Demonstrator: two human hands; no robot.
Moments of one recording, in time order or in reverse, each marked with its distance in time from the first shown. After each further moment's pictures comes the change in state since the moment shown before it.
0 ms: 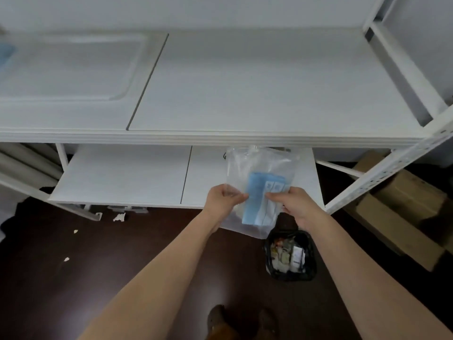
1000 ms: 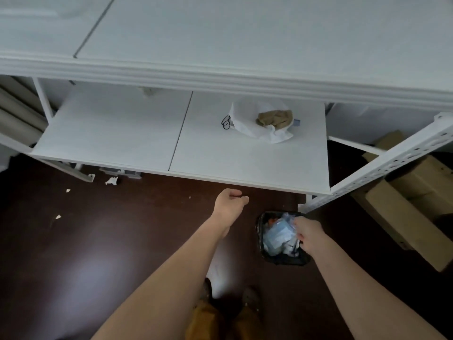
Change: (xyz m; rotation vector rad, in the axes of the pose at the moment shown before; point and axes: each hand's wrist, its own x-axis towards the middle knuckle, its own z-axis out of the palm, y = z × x) left_hand 0.043 -0.124 0.109 -0.016 0.104 -0.282; right_hand 0.095 0.190 -0.090 -0.030 0.310 0.558
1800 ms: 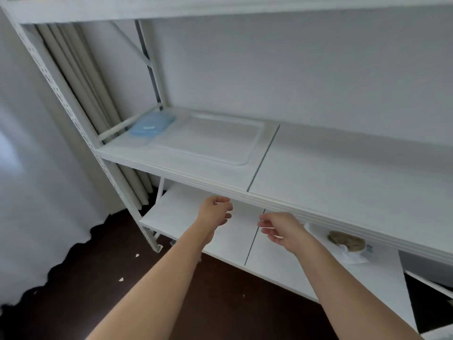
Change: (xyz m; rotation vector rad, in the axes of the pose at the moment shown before) left_hand -0.109 0.151 -0.362 -0.303 0.256 0.329; right_hand -0.363 -0.160 0.245 -0.231 -0.471 -0.597
